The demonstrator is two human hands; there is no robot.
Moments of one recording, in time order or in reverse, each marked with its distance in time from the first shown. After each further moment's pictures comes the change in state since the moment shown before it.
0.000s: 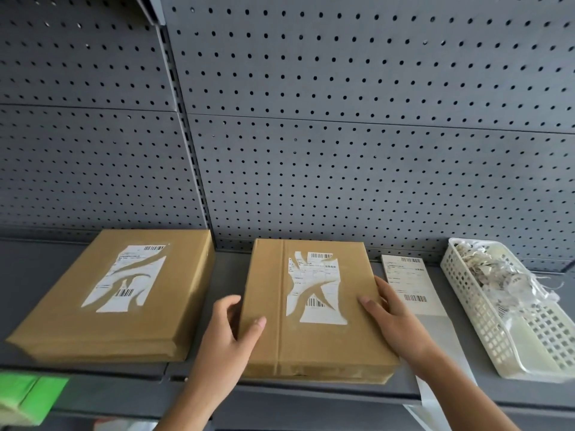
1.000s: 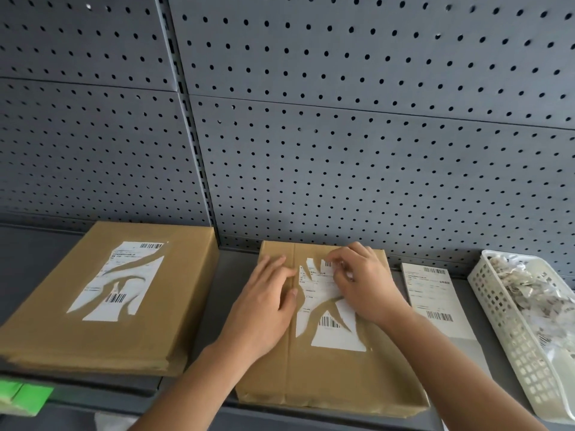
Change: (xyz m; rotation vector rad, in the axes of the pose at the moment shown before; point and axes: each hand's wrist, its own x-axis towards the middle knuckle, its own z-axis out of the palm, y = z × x) left_hand 0.075 0.035 0.029 0.490 -0.139 0.399; right_hand 0.088 -0.043 0.051 -0.724 0.039 -0.588
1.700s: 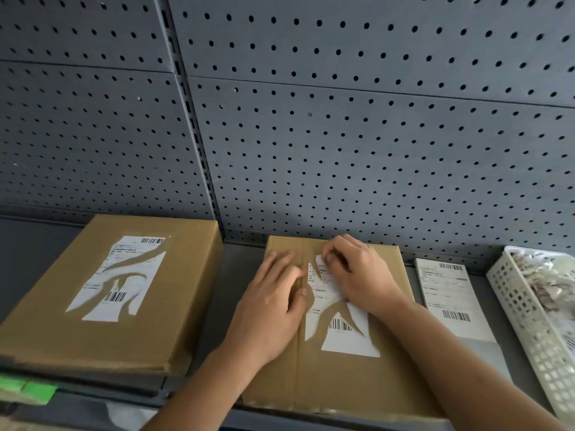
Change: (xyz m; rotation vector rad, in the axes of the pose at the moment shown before) left_hand 0.002 0.002 -0.001 0.053 -0.023 -0.016; right_hand 0.024 -0.001 0.023 0.027 -0.025 -0.060
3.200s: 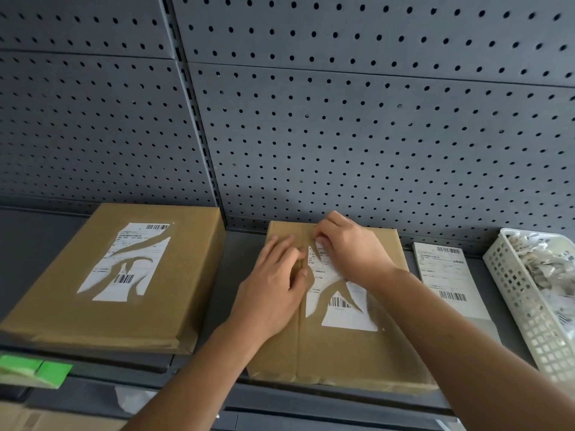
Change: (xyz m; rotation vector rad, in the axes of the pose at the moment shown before) left_hand -0.001 0.002 0.000 0.012 -0.022 -0.035; right_hand 0.013 -0.008 0.002 -0.277 -0.072 -0.164
